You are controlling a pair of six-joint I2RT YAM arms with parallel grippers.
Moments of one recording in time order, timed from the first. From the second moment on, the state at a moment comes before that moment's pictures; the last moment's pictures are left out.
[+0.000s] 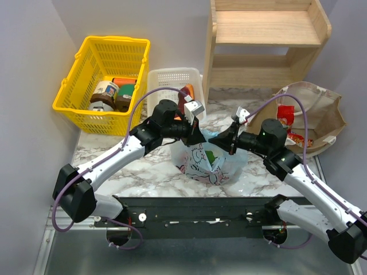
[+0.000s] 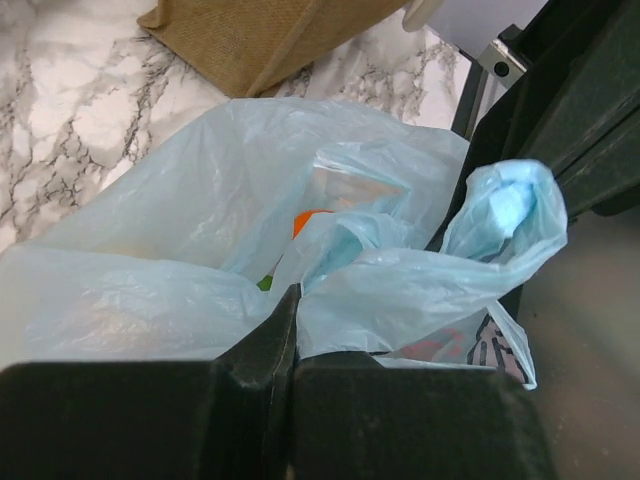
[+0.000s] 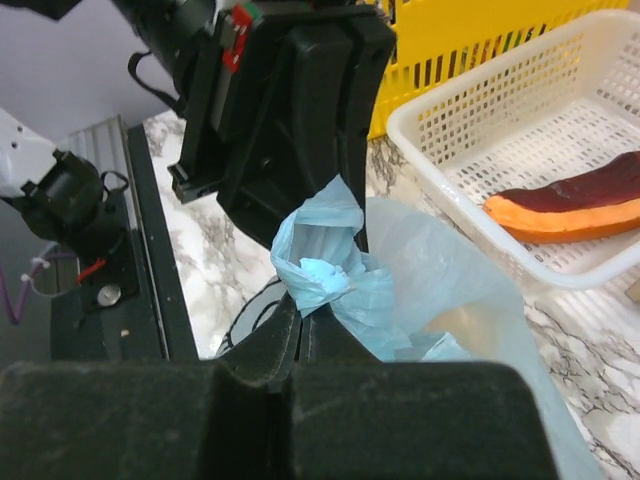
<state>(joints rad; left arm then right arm) -0.71 1.35 1.08 -0.13 0.57 -0.19 0.57 0.90 0.75 0.05 -0.62 0.06</state>
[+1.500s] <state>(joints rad) -0.74 1.28 1.00 -0.11 0.35 -0.16 0.79 1.01 0.77 0.06 0.12 0.71</state>
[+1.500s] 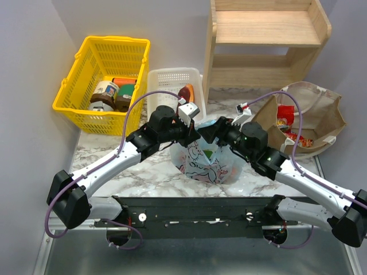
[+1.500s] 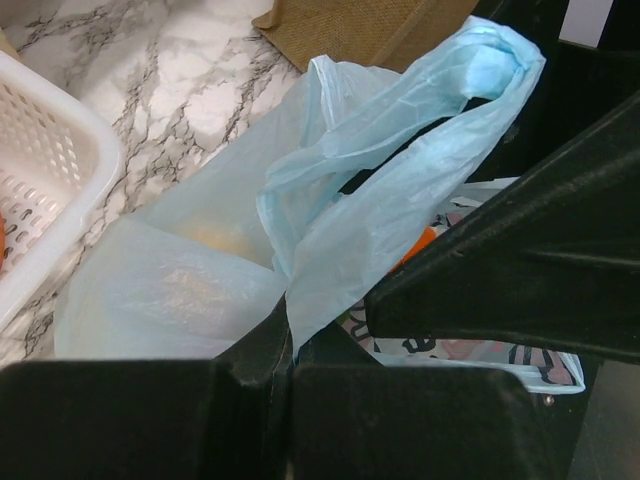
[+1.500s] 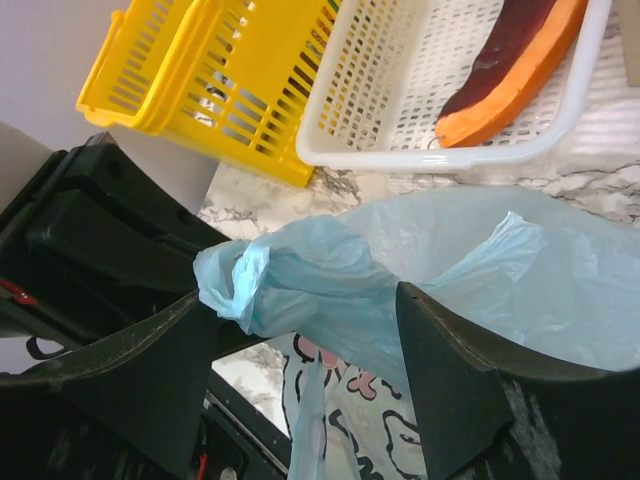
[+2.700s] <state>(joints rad) -0.74 1.28 0.99 -0.09 0.38 -0.15 0.80 1.13 0.83 0.18 0.12 0.68</state>
